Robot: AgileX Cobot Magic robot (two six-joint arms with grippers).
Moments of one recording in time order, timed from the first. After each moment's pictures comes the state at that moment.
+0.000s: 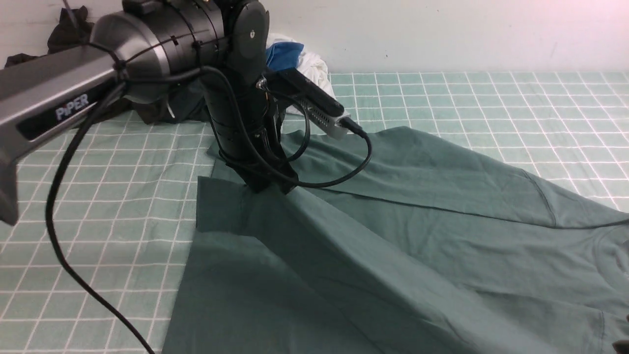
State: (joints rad) right arm 0.30 0.93 -0.68 -0.19 1.06 0.11; left arm -0.45 1.99 -1.77 0.03 1.21 0.35
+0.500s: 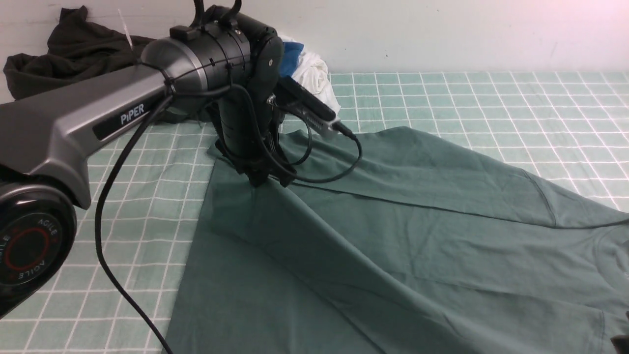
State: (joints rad) right arm 0.30 0.93 -0.68 -0.19 1.04 0.12; left arm -0.44 2.10 -1.86 0.20 1.14 0.21
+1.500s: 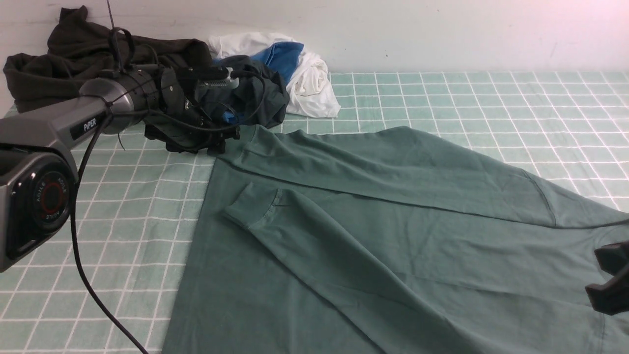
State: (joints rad) right arm 0.30 0.94 -0.68 -0.22 0.77 0.12; left arm -0.11 2.38 -1.93 -0.12 0.58 0.00
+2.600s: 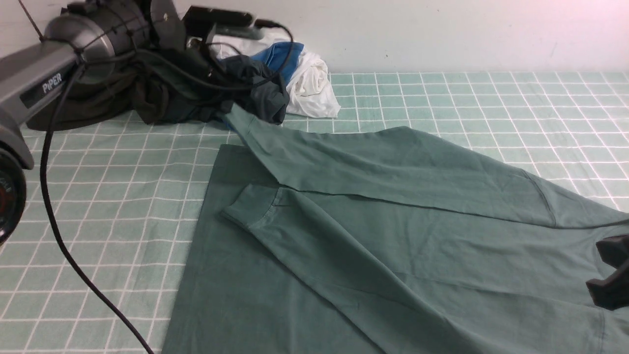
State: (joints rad) right arm 0.30 0.94 -0.68 -0.26 0.74 0.12; left arm -0.24 2.07 -1.94 -0.15 0.83 0.19
